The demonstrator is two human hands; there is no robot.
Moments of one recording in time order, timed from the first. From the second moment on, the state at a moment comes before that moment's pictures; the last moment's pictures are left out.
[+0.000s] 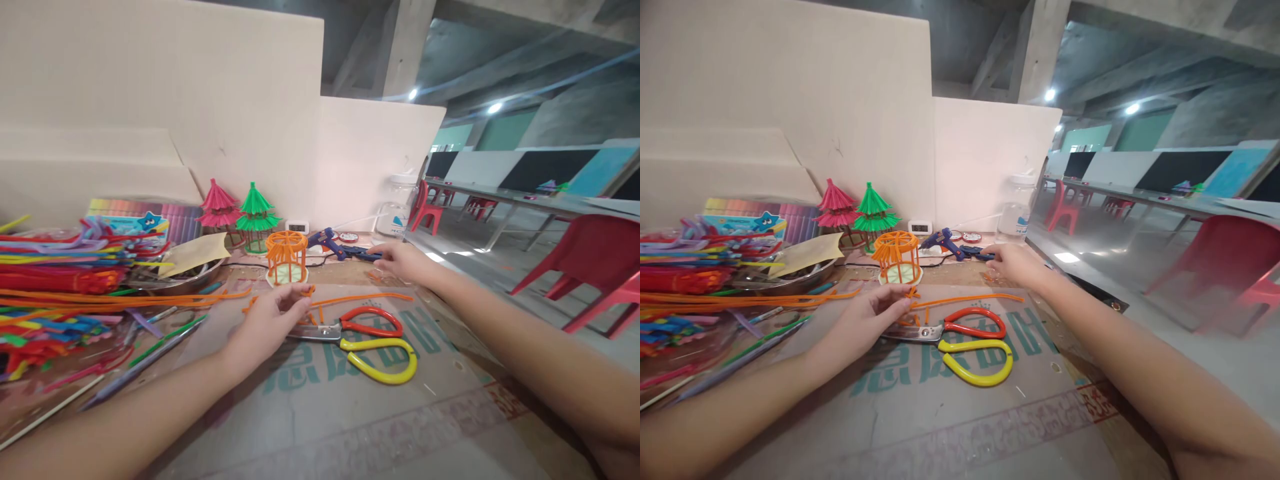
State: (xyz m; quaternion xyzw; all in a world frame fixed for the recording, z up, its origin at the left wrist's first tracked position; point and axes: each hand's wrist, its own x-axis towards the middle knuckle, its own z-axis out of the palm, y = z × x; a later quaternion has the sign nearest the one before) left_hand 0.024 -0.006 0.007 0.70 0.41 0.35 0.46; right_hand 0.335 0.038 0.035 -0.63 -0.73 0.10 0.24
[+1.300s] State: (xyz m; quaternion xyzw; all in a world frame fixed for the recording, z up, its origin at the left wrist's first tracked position) left_hand 0.024 -0.010 0.011 0.70 0.42 0.35 0.46; right_hand 0.259 -0.026 0.038 -0.40 -0.82 -0.31 0.27
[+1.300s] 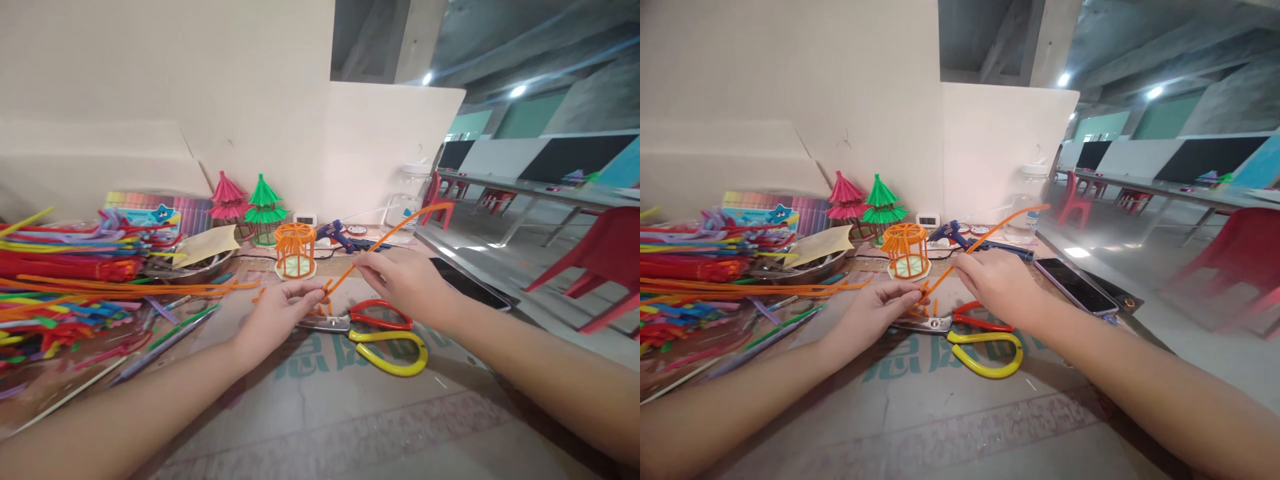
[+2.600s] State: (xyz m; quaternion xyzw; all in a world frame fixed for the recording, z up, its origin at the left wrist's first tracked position) left_hand 0.027 -0.006 0.003 0.76 0.37 0.26 0.48; right_hand 0.213 -0.029 0.003 -0.46 -0.66 0.42 0.43
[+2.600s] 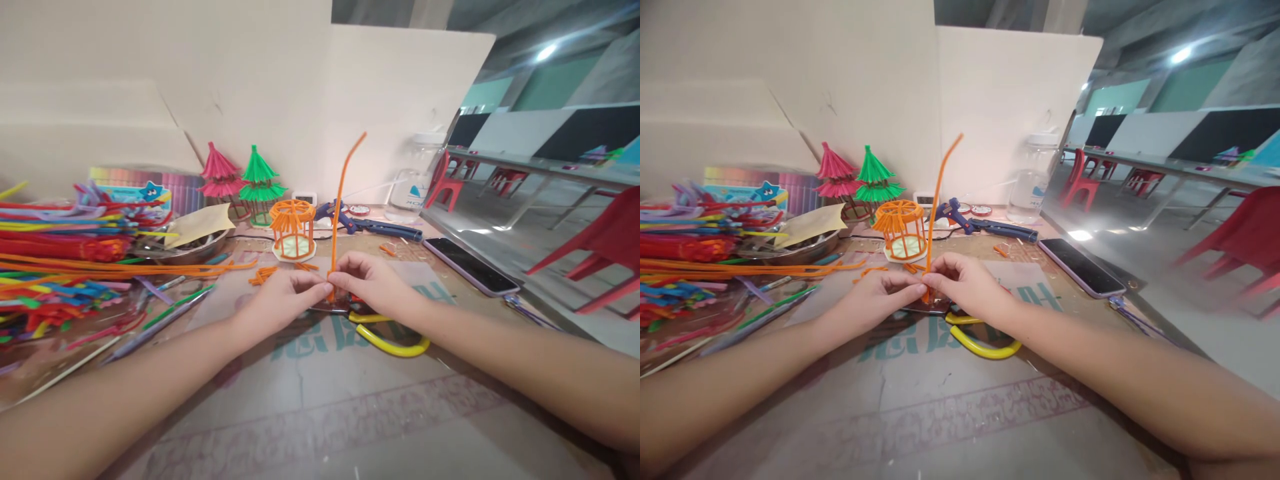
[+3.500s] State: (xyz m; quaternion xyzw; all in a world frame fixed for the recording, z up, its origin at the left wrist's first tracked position) left_hand 0.027 -0.008 0.003 0.77 0.37 0.26 0.44; right_hand 0.213 -0.030 0.002 -0.44 -0.66 0.44 0.42
